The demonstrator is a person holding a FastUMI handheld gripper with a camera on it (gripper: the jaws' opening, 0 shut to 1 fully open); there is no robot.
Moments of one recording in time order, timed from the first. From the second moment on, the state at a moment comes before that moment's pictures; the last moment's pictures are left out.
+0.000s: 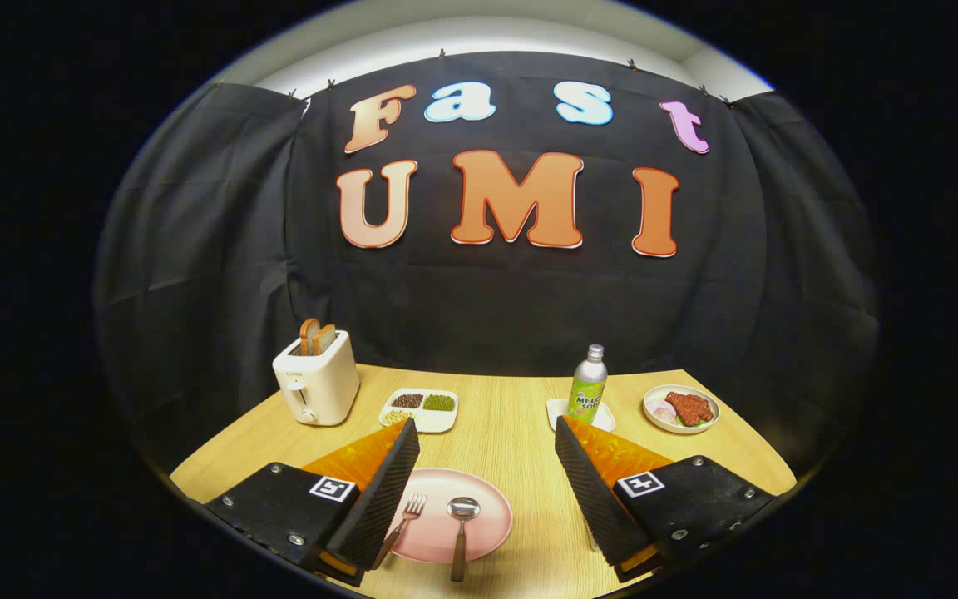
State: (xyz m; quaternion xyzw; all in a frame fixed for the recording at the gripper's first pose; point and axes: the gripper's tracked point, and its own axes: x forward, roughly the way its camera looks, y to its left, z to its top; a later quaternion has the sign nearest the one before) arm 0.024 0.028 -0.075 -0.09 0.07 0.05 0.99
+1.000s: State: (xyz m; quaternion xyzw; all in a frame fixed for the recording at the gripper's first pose) arm 0.034 0.034 -0.259 -0.13 0.25 0.08 0.96
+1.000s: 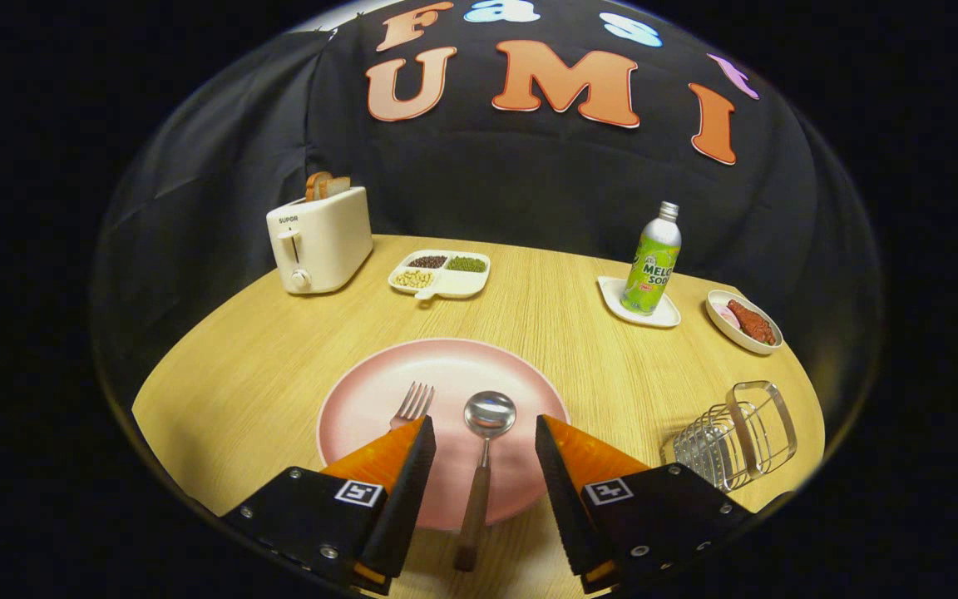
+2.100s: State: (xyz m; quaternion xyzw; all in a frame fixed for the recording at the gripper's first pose) arm 0.027 0.029 -0.239 -0.13 0.28 0.08 0.95
